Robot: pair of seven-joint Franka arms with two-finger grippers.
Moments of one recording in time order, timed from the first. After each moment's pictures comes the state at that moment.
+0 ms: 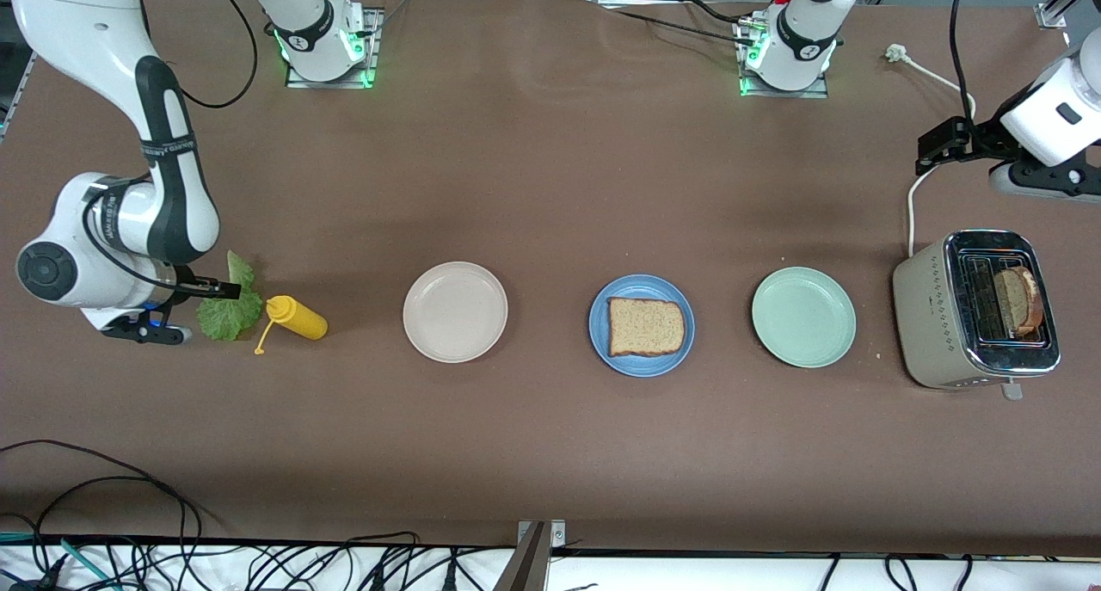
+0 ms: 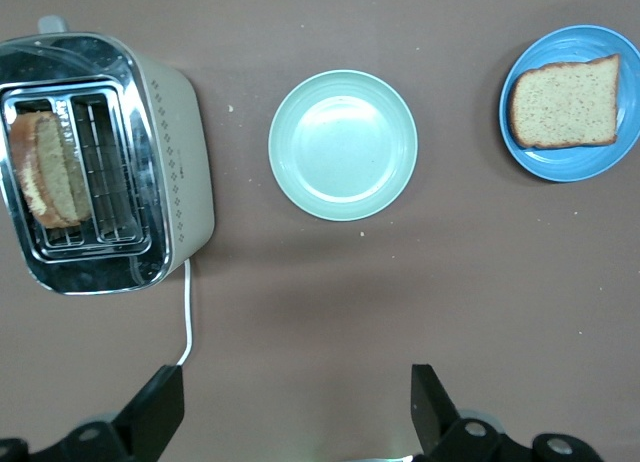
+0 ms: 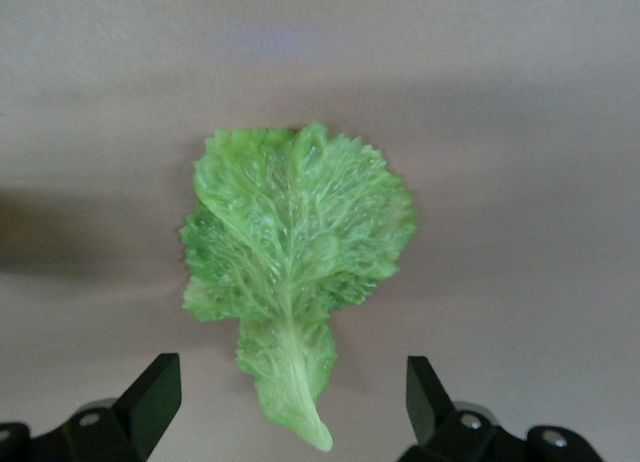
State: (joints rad) left arm -0.01 -0.07 0.01 -1.74 0.01 1.57 0.10; right arm 0.21 0.54 -0.36 -1.82 0.08 2.10 -0.05
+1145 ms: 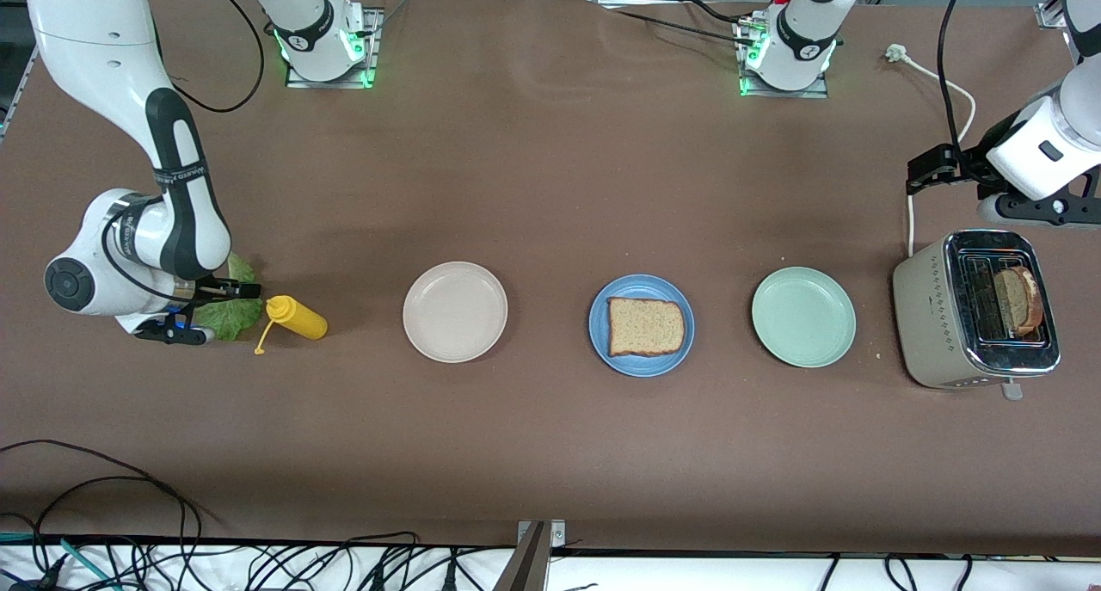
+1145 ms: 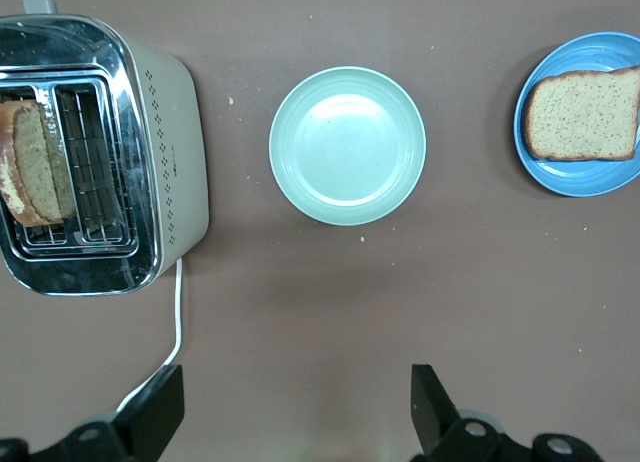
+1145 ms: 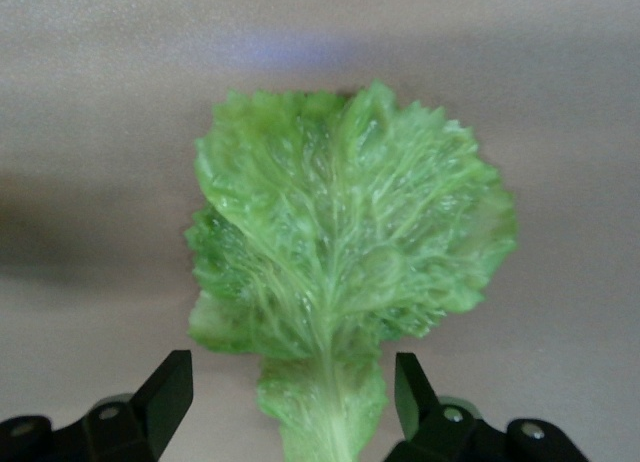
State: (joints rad) left arm 0.01 0.00 -0.02 -1.71 0.01 1.57 0.04; right arm 0.19 0.63 -0.36 -1.82 0.23 2.12 -0.17
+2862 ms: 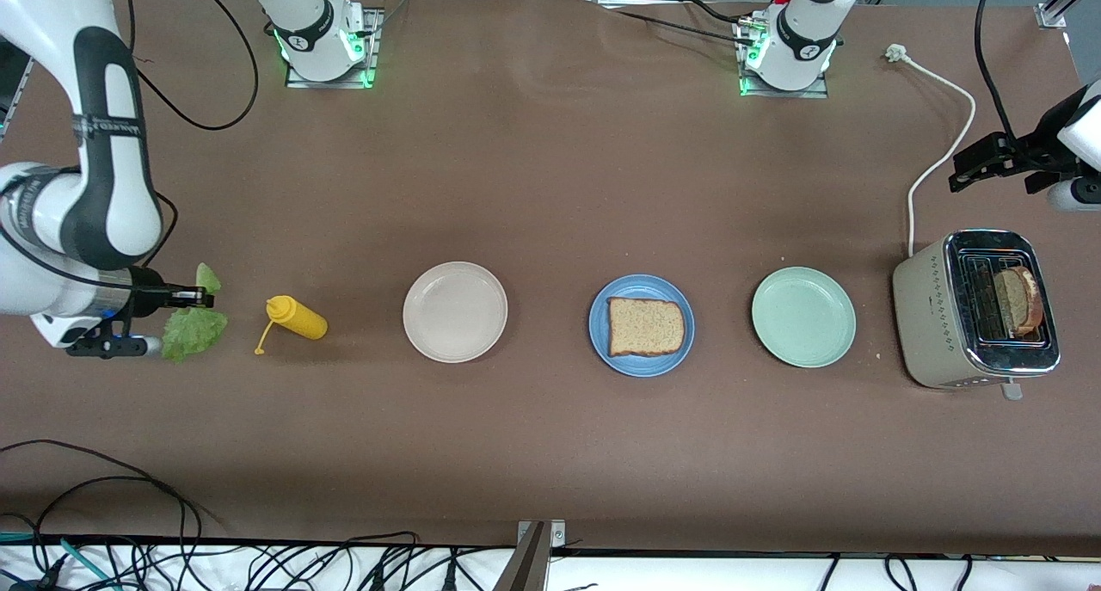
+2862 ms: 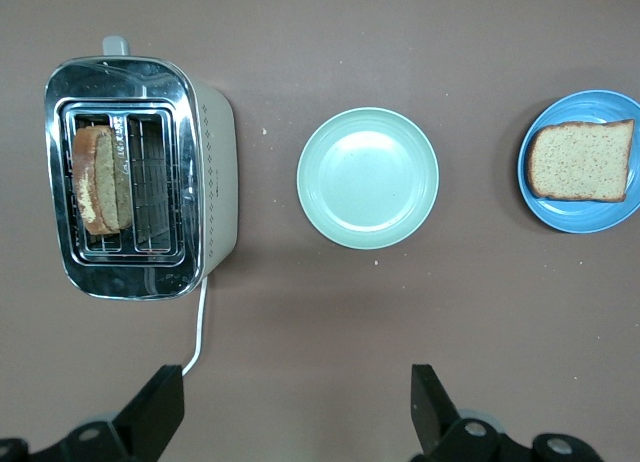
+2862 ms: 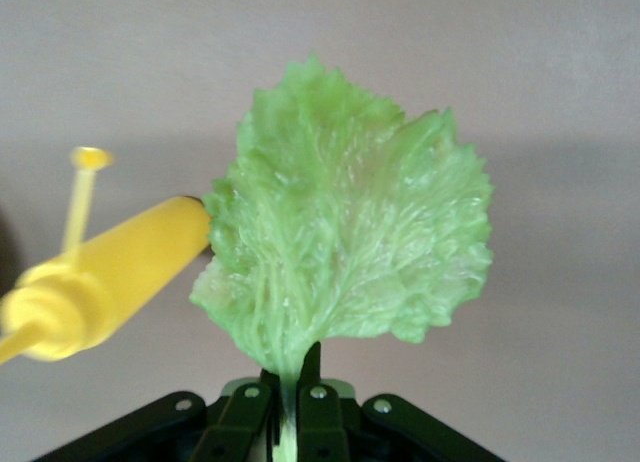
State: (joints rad) left arm 0.04 0.00 0.00 -1.62 0.01 1.55 0.04; right arm 0.18 0.51 -0.36 -1.61 0.28 1.90 -0.27
